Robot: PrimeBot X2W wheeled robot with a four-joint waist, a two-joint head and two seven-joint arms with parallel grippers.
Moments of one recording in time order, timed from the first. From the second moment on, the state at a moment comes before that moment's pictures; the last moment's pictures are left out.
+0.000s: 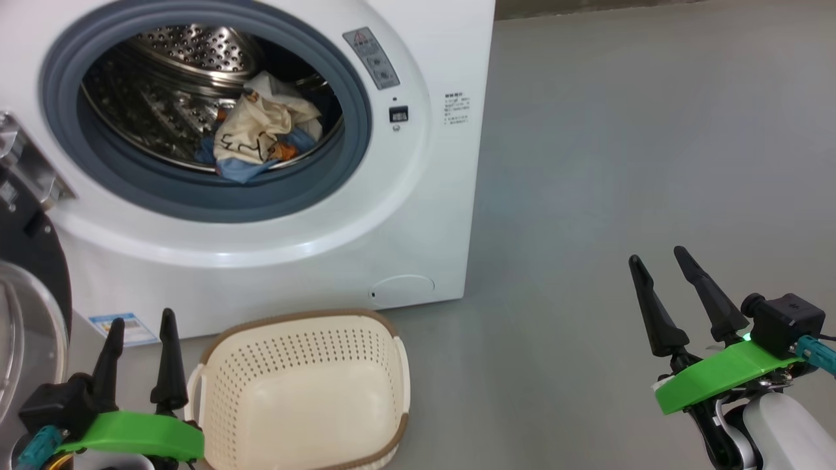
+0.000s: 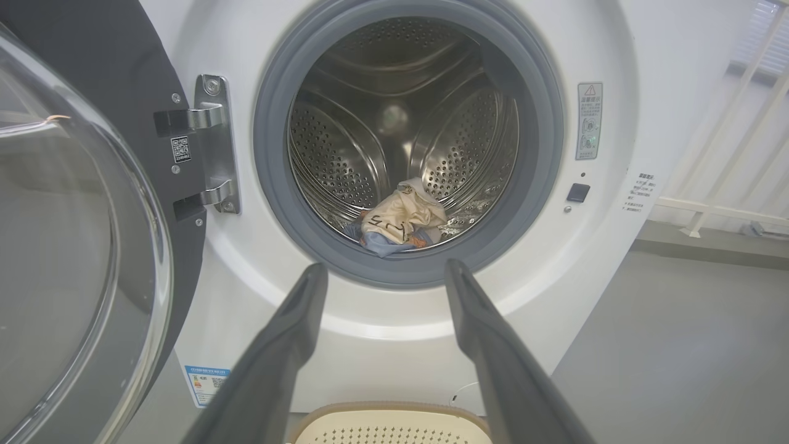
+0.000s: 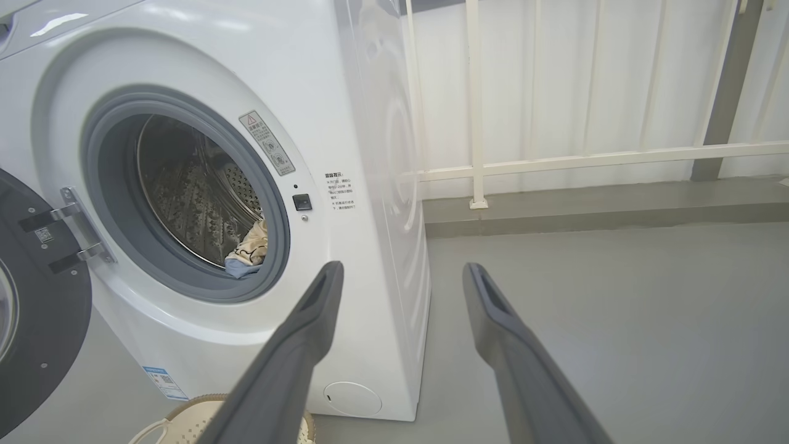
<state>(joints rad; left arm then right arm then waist) -0.20 0.18 -0.02 0.38 -0.41 -0.07 -0.25 -0.22 -0.28 0.24 0.28 0.51 0.13 -0.25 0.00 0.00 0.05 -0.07</state>
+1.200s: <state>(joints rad) -0.20 0.18 -0.04 0.38 -0.44 -0.06 -0.25 -0.22 -0.28 0.24 0.28 0.51 0.13 -0.25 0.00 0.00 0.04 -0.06</state>
